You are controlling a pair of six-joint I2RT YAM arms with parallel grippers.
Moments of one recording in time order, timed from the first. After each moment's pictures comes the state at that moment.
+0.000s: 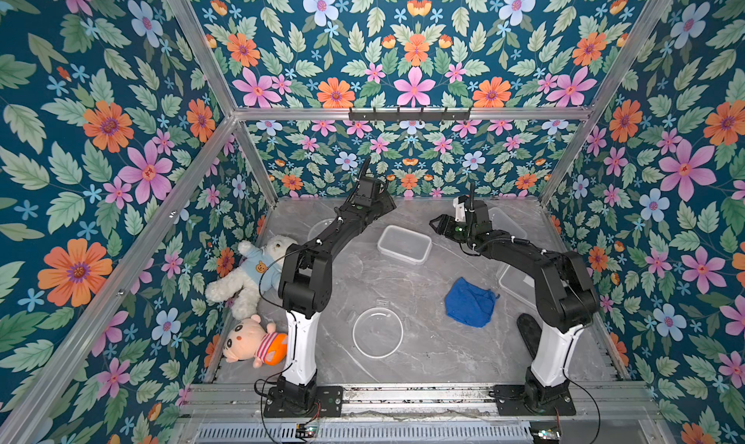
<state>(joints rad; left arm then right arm) -0.42 2.08 1.76 -0.28 0.01 -0.73 0.32 1.85 1.26 0.05 -0.28 0.60</state>
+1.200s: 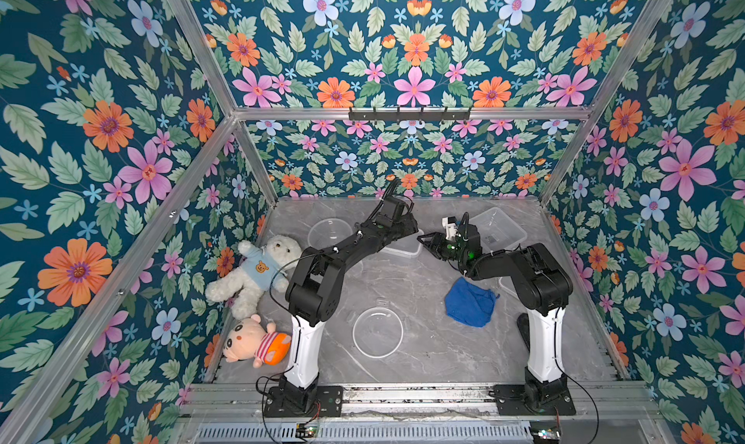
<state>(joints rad) -0.55 2.07 1.63 -0.24 0.03 -0.73 0.33 2.13 1.11 0.72 -0.59 1.01</state>
